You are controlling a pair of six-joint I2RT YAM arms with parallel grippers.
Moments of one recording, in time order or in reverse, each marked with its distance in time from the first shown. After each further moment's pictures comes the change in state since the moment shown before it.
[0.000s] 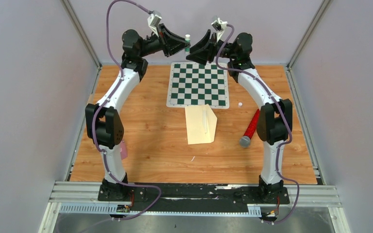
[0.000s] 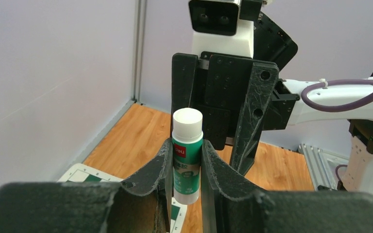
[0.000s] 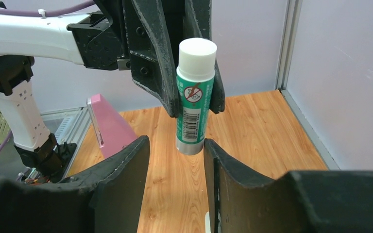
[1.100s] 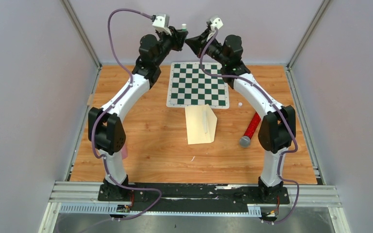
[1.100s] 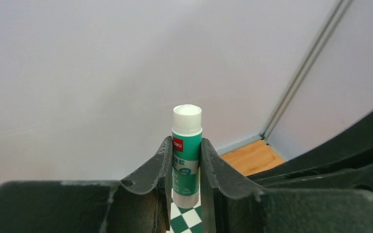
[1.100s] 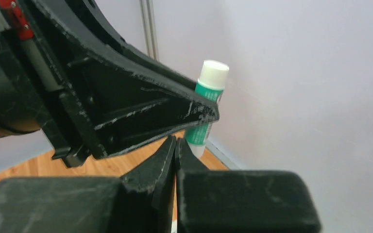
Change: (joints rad) left arm -0.150 -0.067 -0.079 -0.190 -0.818 0.302; right arm 0.110 -0.118 -0.093 -0.238 0.655 -0.402
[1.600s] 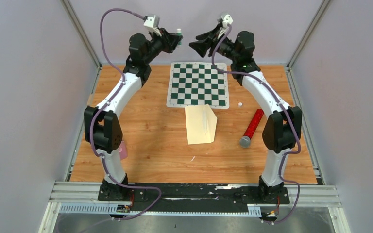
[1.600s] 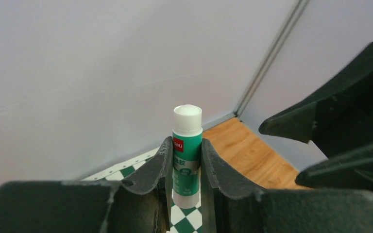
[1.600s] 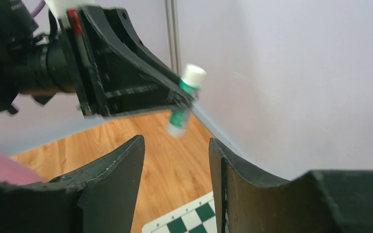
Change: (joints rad) left arm 0.081 -0.002 -0.035 -0.028 0.116 -0.068; right arm -0.060 -0.037 -0.004 -0.010 -0.133 0.034
